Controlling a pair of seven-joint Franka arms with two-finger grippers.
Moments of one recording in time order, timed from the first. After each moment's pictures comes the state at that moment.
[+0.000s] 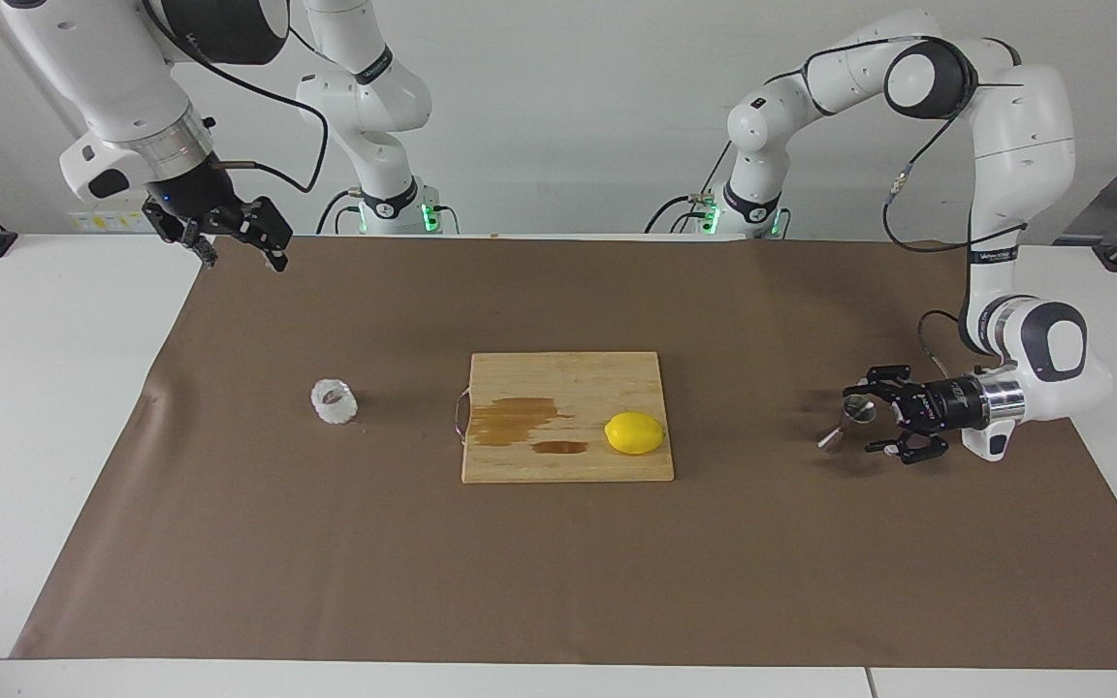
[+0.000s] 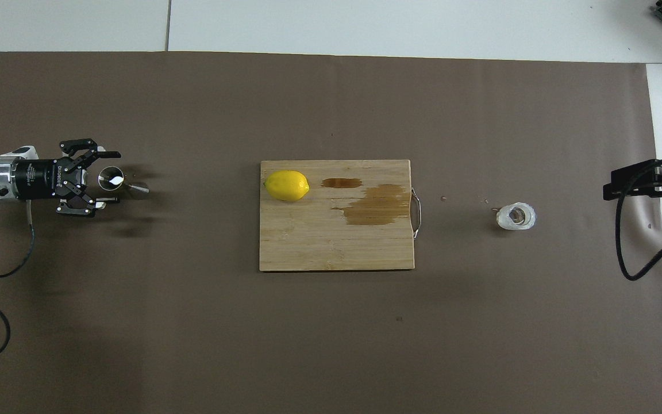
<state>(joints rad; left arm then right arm) 0.63 0.69 -0.34 -1.67 -1.04 1.56 -0.85 -0.01 -0.02 -0.05 -1.60 0.04 1.55 0.07</state>
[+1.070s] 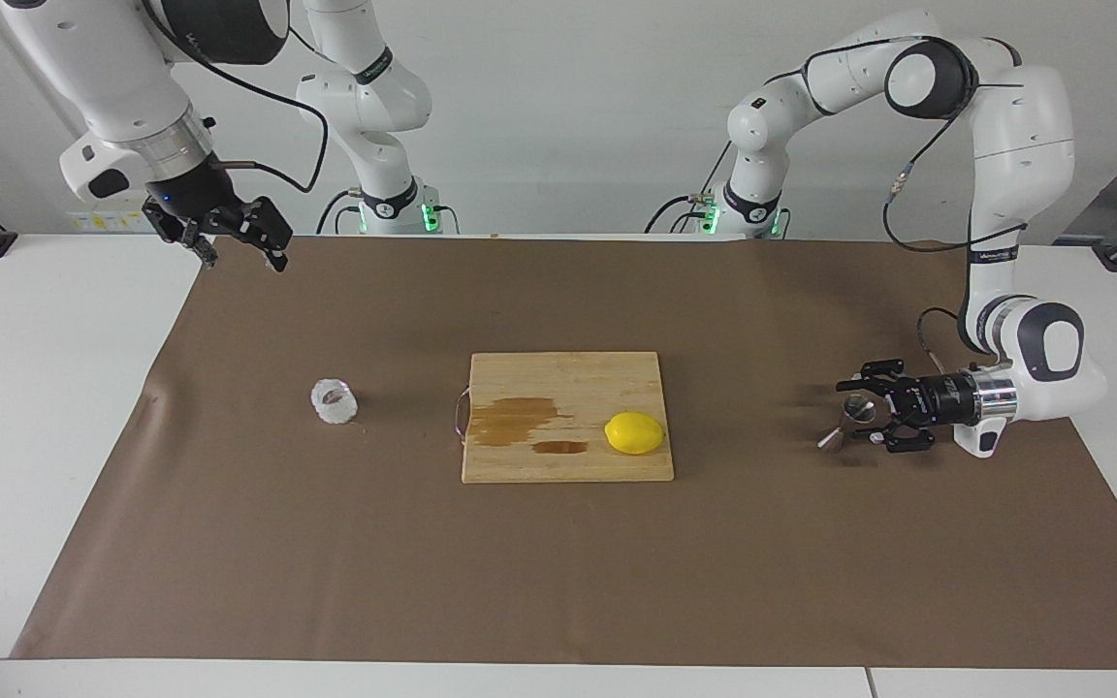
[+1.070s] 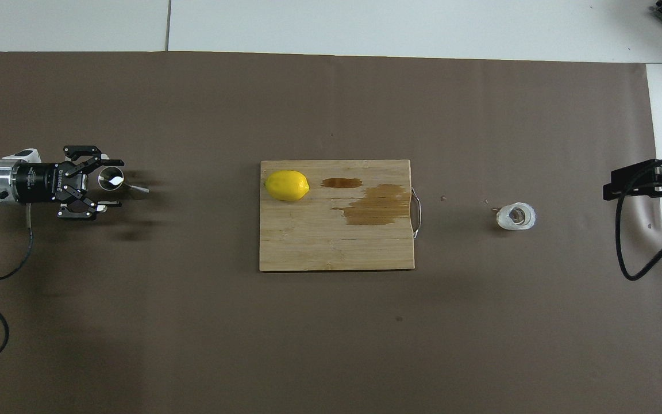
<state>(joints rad) 0.64 0.69 -0.34 -1.67 -1.01 1.53 -0.85 -0.01 -0.02 -0.05 -1.60 0.04 1.55 0.07</state>
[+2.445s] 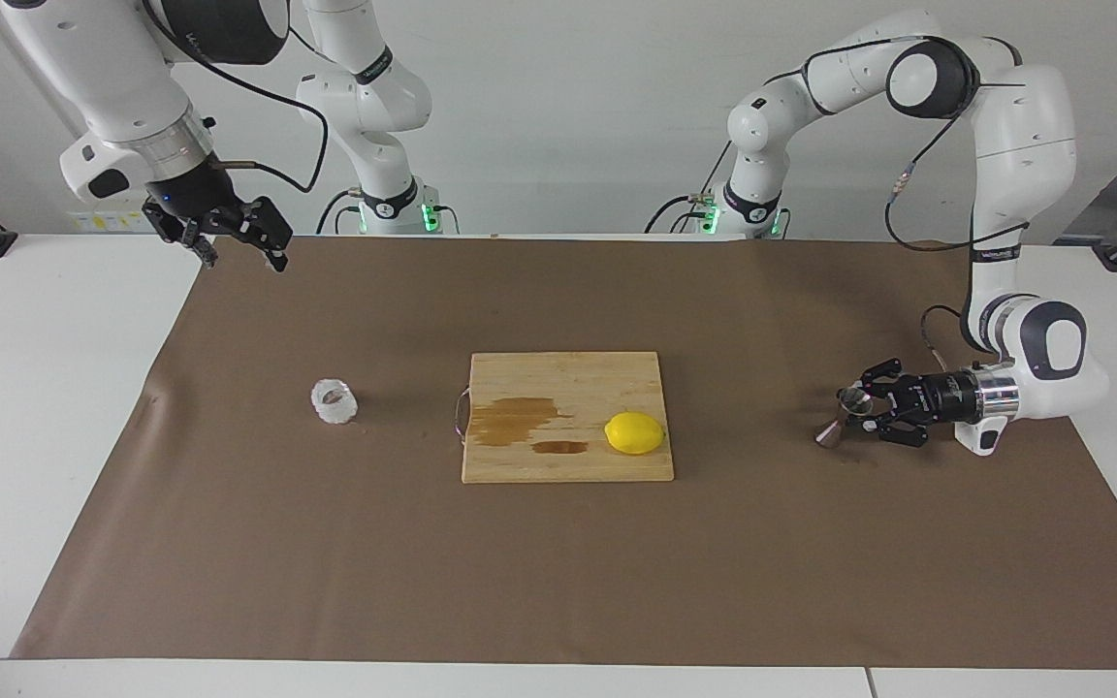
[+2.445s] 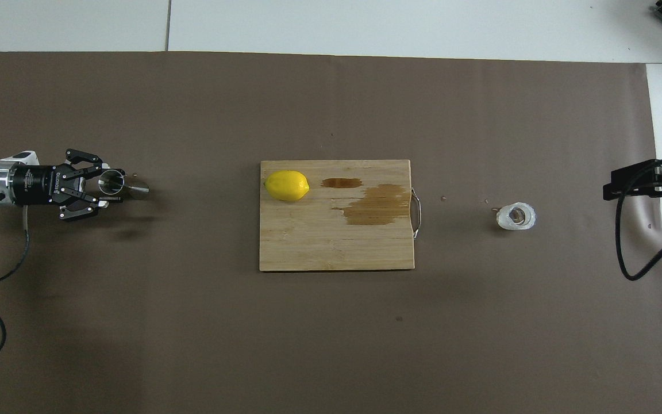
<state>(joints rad) 0.64 0.69 -0.34 -1.67 -1.01 1.52 -0.90 -0.01 -0.02 -0.05 -1.60 0.04 1.55 0.07</state>
